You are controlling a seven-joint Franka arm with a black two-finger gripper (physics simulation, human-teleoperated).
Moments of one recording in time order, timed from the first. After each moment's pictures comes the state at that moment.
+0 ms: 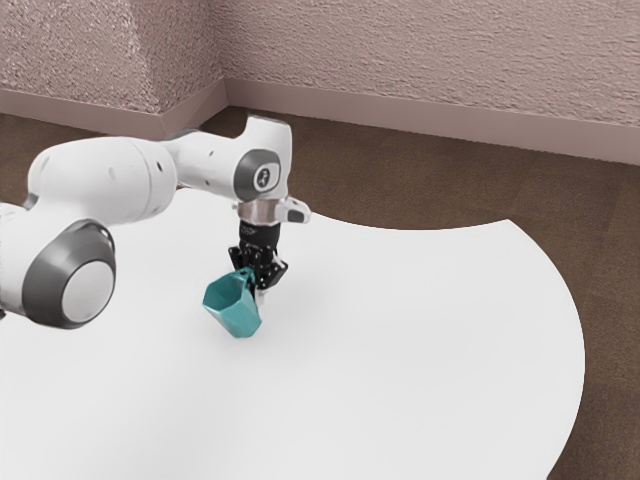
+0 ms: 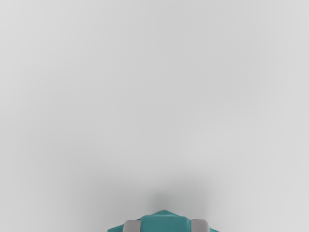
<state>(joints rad) -0.14 0.72 0.16 -1.31 -0.05 1.67 0.16</state>
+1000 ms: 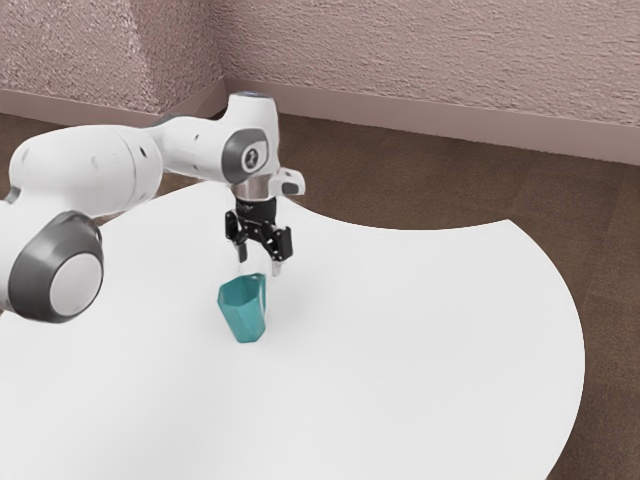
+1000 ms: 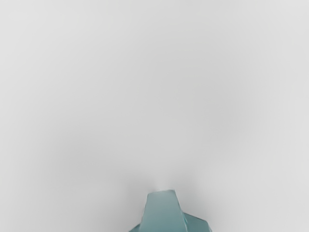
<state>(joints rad) -0.12 0.68 0.17 -1.30 -0.08 1.78 0.18</state>
